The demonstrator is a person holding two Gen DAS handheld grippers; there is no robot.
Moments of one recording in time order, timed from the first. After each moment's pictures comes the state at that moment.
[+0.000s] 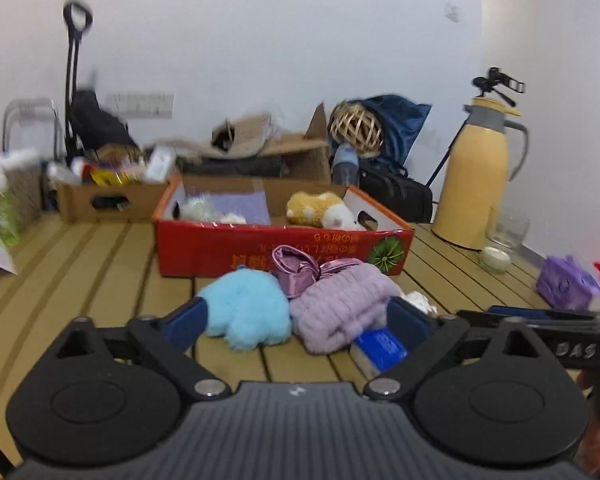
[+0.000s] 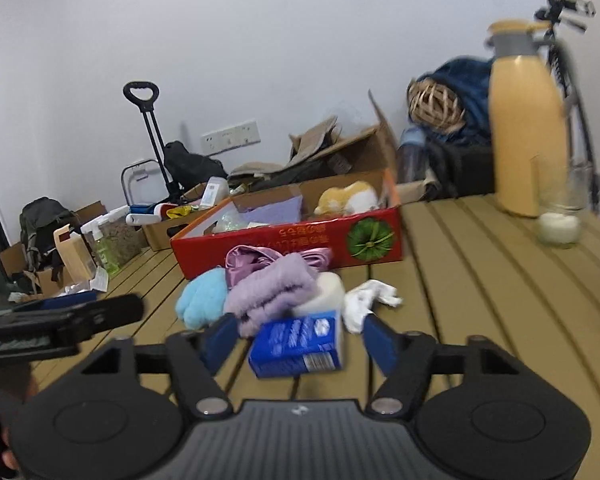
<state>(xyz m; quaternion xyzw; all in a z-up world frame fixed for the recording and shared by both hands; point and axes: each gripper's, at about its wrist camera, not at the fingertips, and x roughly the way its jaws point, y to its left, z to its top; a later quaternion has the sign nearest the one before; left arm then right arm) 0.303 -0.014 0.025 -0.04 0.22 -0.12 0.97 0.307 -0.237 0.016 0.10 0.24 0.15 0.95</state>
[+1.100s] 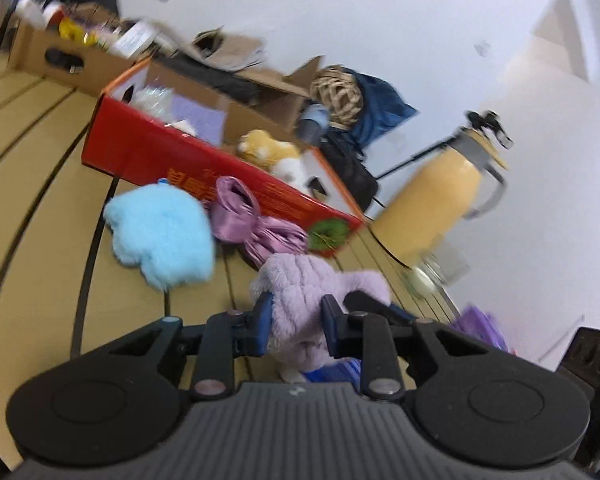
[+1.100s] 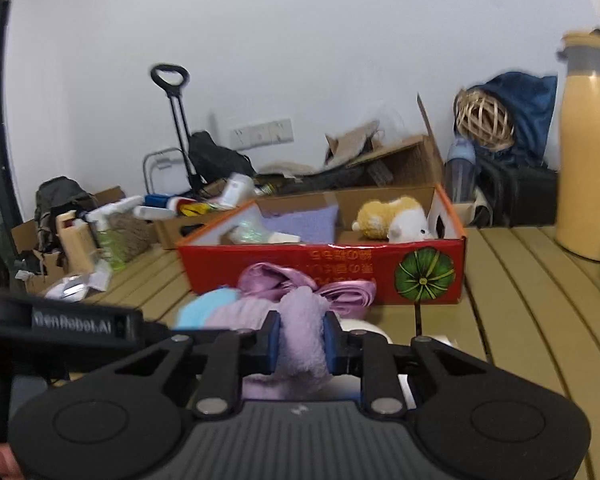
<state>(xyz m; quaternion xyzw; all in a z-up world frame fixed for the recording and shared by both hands) 0.326 0.001 0.003 -0.23 0.30 -0.22 0.90 0.351 -0.199 0.009 0.07 0.22 0.19 0.96</state>
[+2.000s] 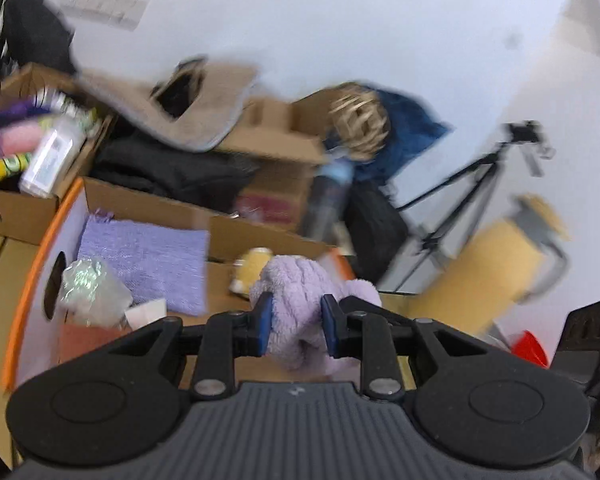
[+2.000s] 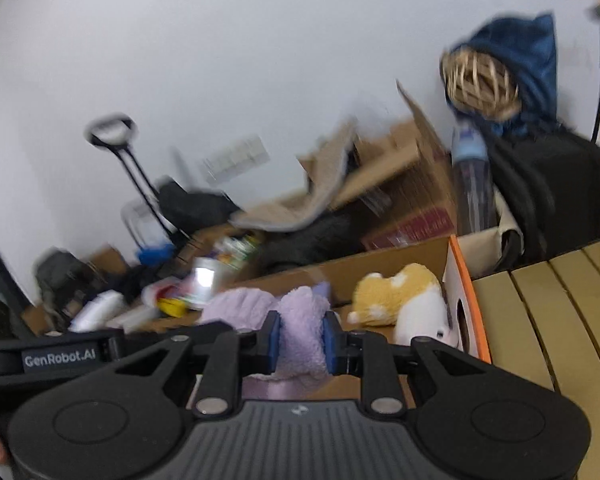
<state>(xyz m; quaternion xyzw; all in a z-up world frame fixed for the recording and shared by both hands) 0.582 -0.021 0.079 -0.19 0.35 -0.19 0.90 0.580 -0.230 0.081 0.18 0.29 0.19 0.92</state>
